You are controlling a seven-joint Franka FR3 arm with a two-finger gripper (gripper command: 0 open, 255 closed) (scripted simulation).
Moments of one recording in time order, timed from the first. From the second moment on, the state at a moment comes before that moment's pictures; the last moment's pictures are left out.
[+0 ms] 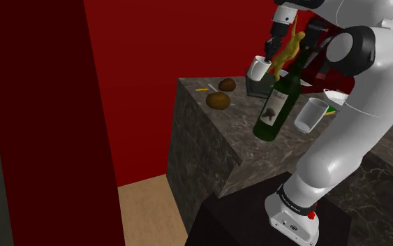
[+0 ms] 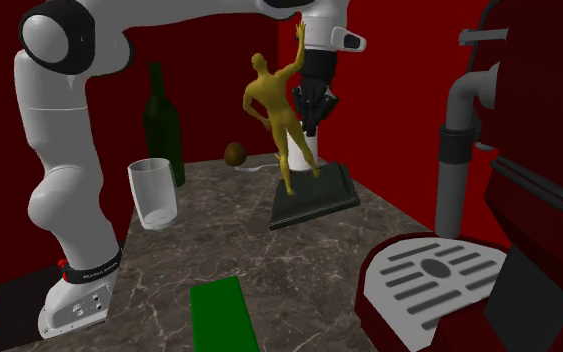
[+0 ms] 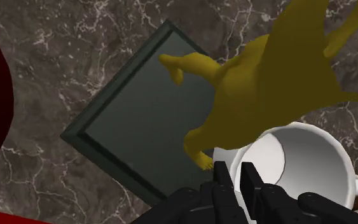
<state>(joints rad) -0.28 0.11 -0.39 -1.41 0.05 1.42 -0.56</state>
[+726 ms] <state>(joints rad) -0.35 -0.17 -0.46 -1.68 -0.08 1.47 -0.69</state>
